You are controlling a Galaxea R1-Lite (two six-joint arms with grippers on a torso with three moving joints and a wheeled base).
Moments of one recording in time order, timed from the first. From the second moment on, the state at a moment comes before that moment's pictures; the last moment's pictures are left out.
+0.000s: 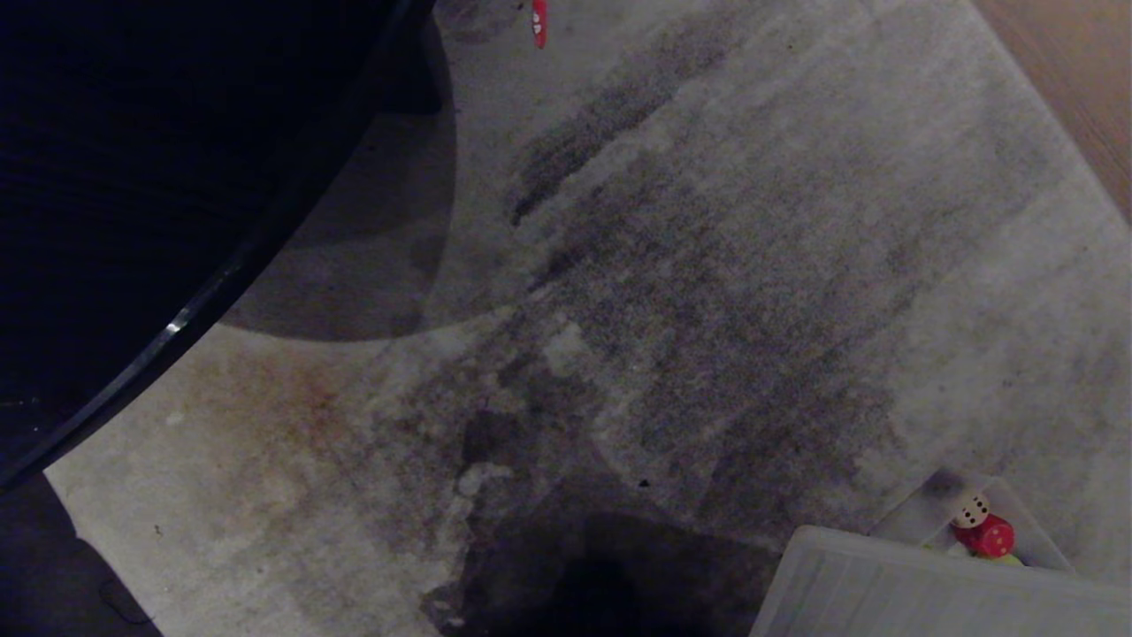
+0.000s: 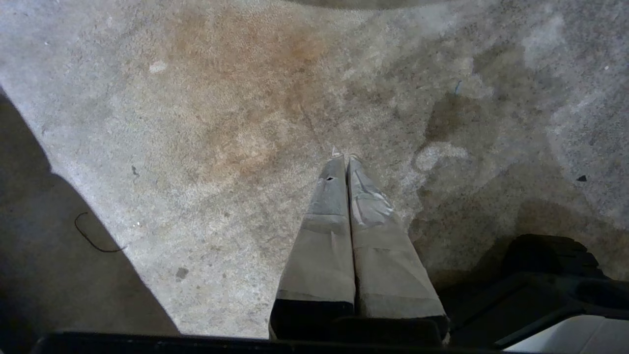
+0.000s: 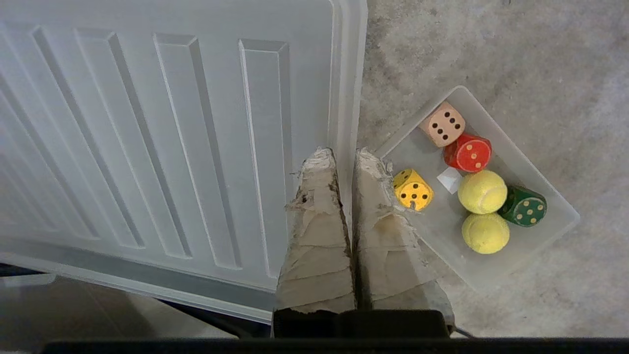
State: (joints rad) left arm -0.01 0.00 0.00 0.00 0.05 -0.06; right arm 0.01 0.00 -0.05 0.13 -0.02 0.08
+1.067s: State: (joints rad) left arm -0.01 0.00 0.00 0.00 0.05 -0.05; right arm 0.01 0.00 -0.05 0.13 -0.02 0.08
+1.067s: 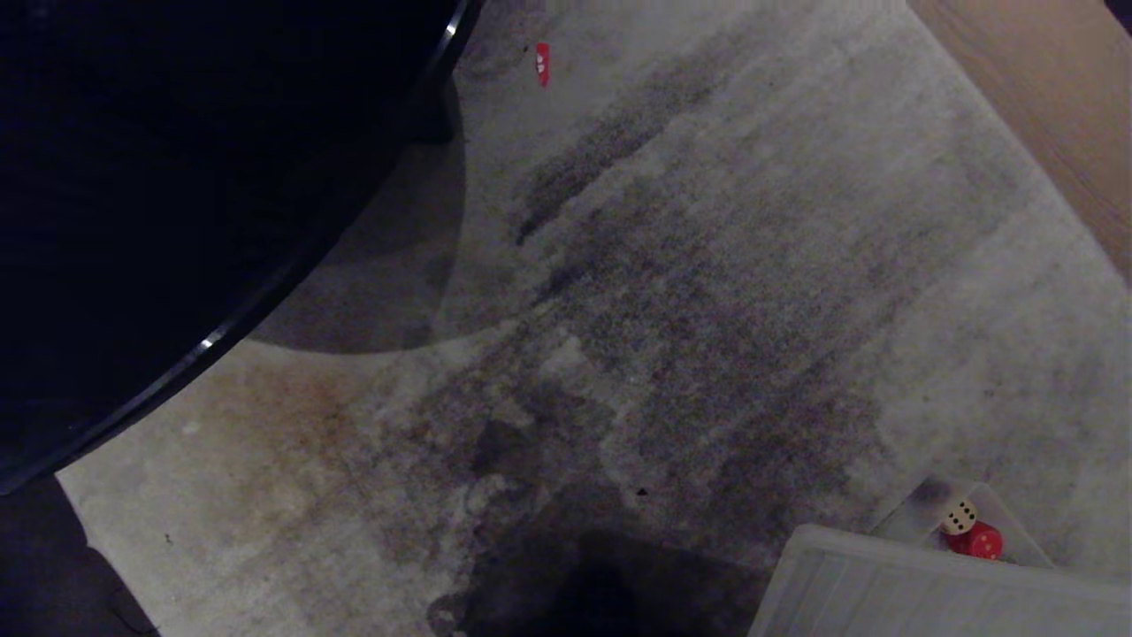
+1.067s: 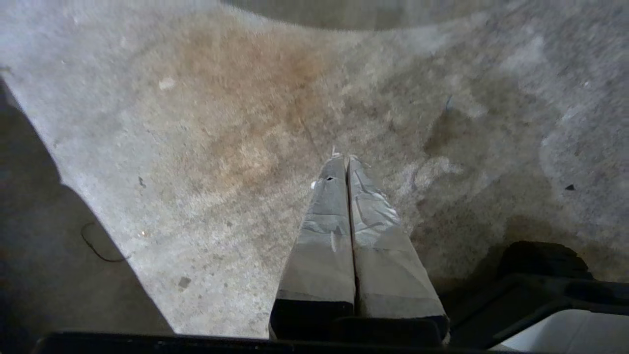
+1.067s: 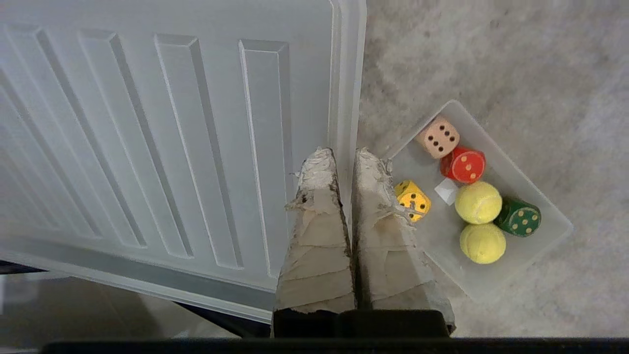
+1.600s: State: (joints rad) left arm -0.01 0.00 0.00 0.00 0.05 -0.05; right arm 0.01 0.00 -0.05 0.13 -0.02 0.07
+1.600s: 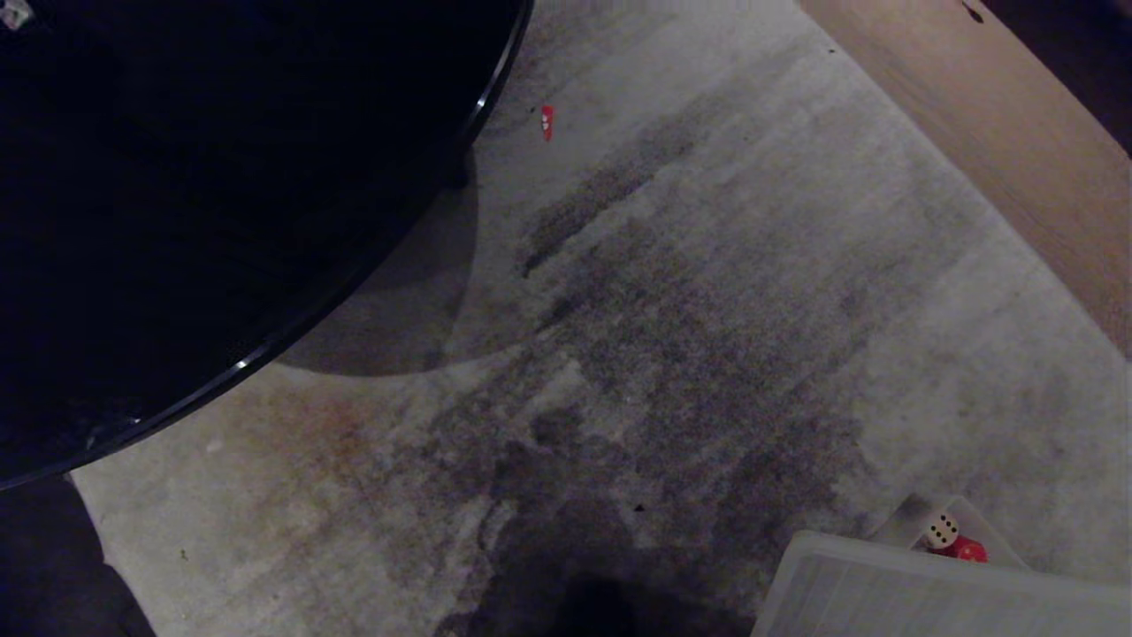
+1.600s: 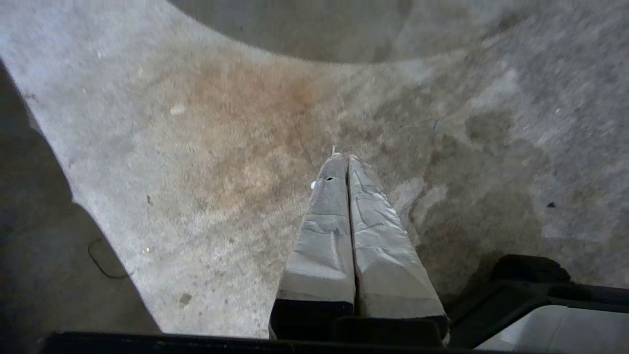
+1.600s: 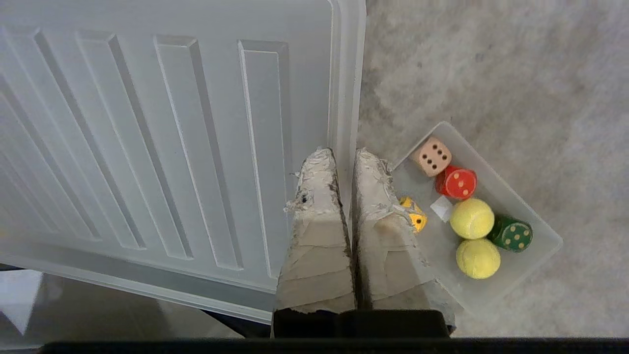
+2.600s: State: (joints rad) left arm -0.01 0.00 0.00 0.00 0.05 -0.05; right arm 0.01 0.00 -0.05 0.13 -0.02 0.07
